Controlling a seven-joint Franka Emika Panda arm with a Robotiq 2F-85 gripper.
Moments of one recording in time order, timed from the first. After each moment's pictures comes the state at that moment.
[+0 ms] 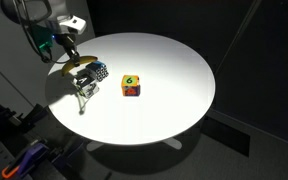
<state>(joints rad) 0.10 0.42 0.12 -2.34 0.28 2.82 0.23</state>
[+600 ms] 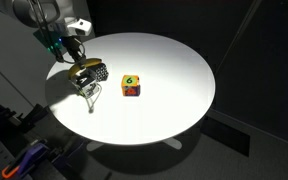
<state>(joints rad) 0.10 0.46 0.07 -2.30 0.19 2.78 0.20</state>
